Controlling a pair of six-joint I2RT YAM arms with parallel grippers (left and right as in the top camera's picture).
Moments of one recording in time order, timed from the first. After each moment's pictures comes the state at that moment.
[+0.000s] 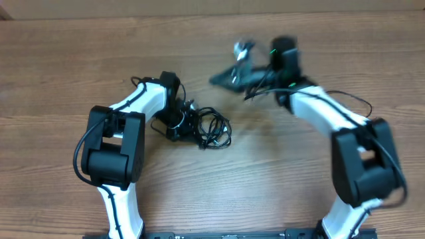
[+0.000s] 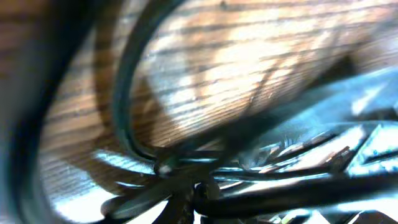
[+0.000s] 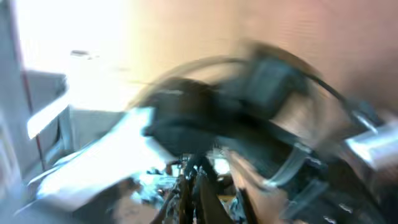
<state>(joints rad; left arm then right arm) -0.22 2.11 1.32 -0.98 0.62 -0.19 0.28 1.92 1.23 0.36 -1.28 1.07</state>
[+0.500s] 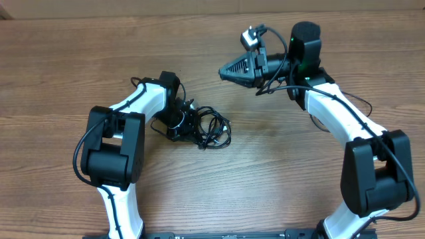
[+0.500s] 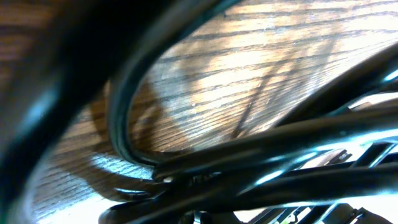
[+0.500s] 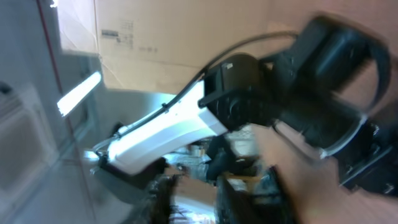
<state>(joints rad) -0.22 2.11 1.31 -0.95 0.62 -0.20 0.23 1.84 1.27 0.30 -1.43 1.17</state>
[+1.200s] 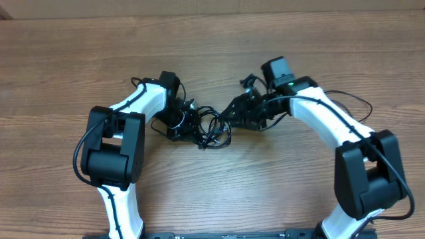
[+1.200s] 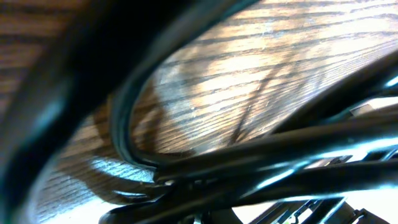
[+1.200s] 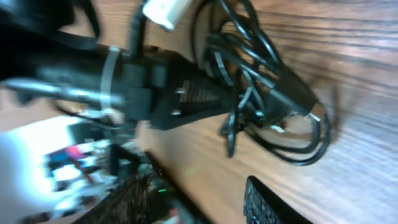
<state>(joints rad) -0.22 2.11 1.31 -0.94 0.62 -0.20 0.35 1.85 1.26 -0.70 -0.86 0.44</state>
